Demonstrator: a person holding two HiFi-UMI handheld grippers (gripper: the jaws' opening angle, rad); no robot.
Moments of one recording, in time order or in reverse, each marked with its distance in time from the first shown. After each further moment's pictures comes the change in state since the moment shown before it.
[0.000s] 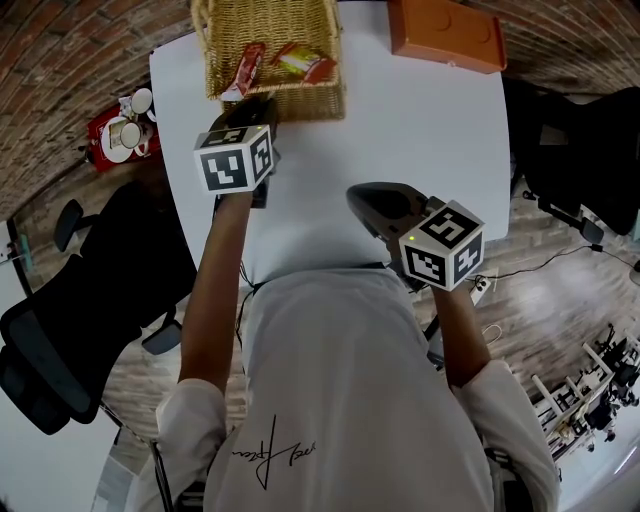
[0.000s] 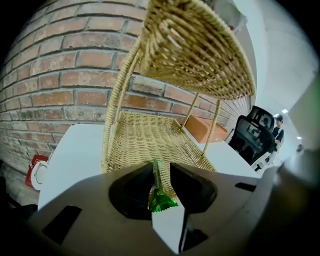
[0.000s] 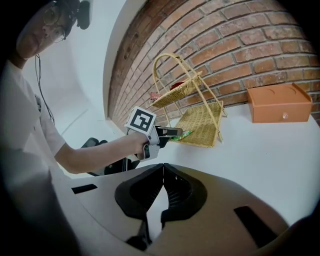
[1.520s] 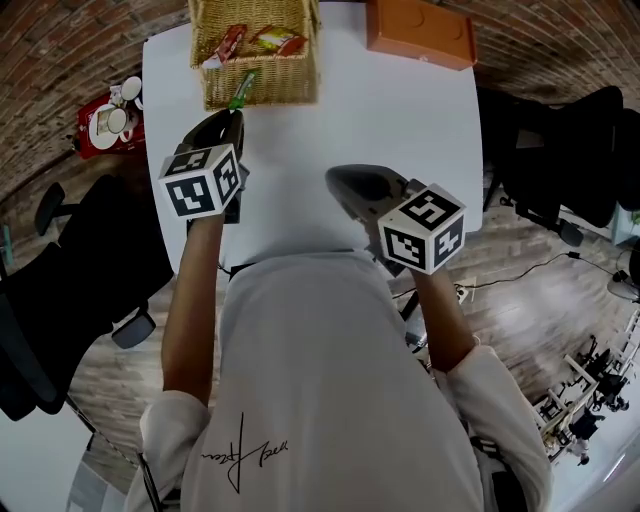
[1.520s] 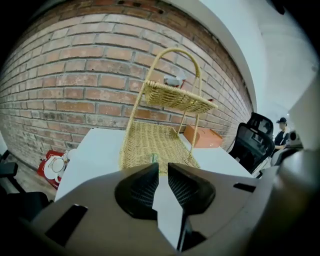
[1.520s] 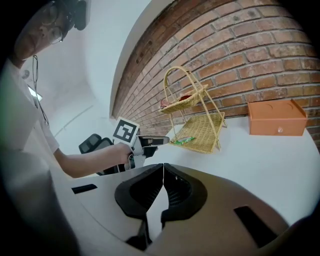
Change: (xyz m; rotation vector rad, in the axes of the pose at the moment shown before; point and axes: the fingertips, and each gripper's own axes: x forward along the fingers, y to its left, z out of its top) left arm -0.069 -0.016 -0.016 -0.033 -0.122 0.067; right arm -0.027 0.009 0.003 -0.097 -0.057 -0.001
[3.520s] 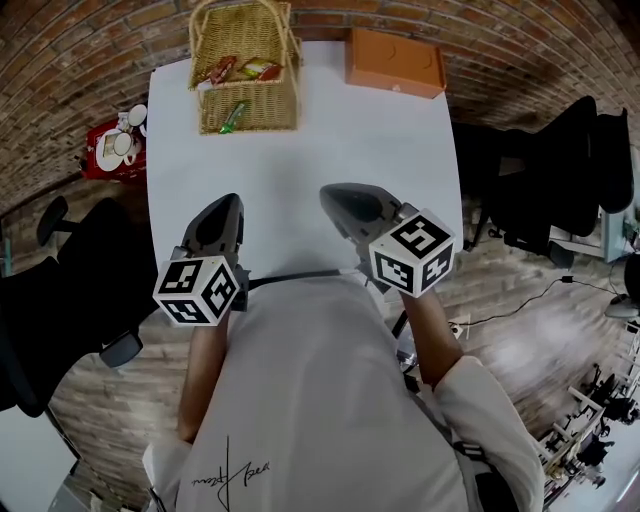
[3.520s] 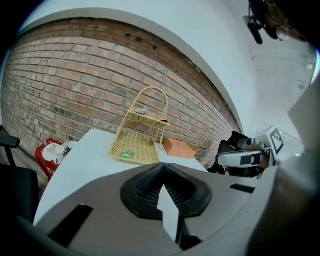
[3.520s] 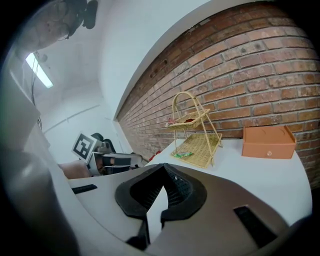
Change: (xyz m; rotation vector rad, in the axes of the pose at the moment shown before) left arm -0.119 -0.084 -0.029 -0.095 -0.186 -0.099; right arm -0.045 0.010 0.016 -0.150 -0.155 -0.024
